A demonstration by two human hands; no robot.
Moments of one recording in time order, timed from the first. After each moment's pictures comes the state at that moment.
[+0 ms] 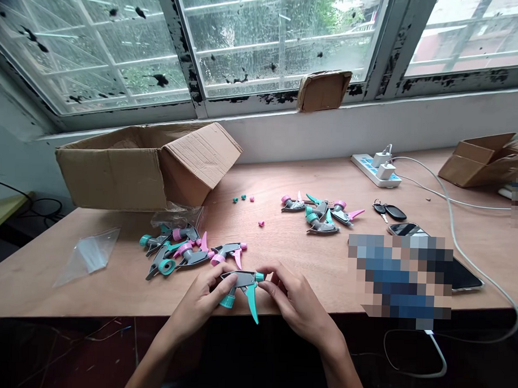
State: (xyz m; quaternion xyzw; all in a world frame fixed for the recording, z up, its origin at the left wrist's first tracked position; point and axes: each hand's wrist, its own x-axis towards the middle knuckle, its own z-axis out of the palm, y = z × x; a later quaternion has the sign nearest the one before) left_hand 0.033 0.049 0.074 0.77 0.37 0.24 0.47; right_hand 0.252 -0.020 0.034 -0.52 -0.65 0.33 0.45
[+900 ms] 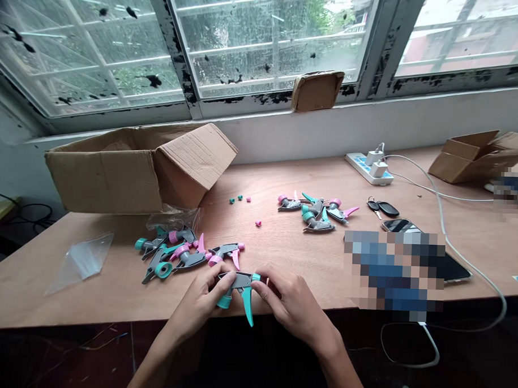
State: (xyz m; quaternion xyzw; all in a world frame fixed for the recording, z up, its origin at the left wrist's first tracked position) left_hand 0.036 0.050 0.074 0.76 0.39 0.25 0.46; right_hand 0.246 -0.022 0.037 -0.53 -0.69 0.25 0.42
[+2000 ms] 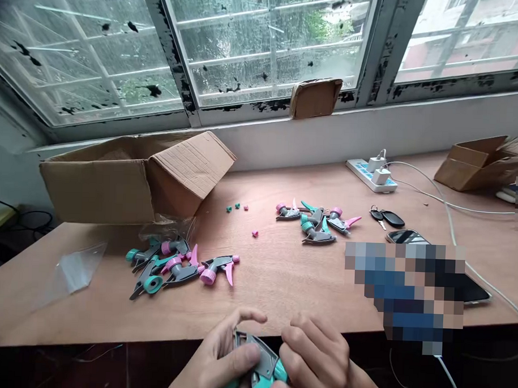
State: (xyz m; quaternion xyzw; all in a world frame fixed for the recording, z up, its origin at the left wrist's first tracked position) left_hand 0.072 -0.005 0.057 0.54 0.28 0.17 0.78; right_hand 0.271 -0.050 0.044 -0.34 -0.78 -0.21 0.49
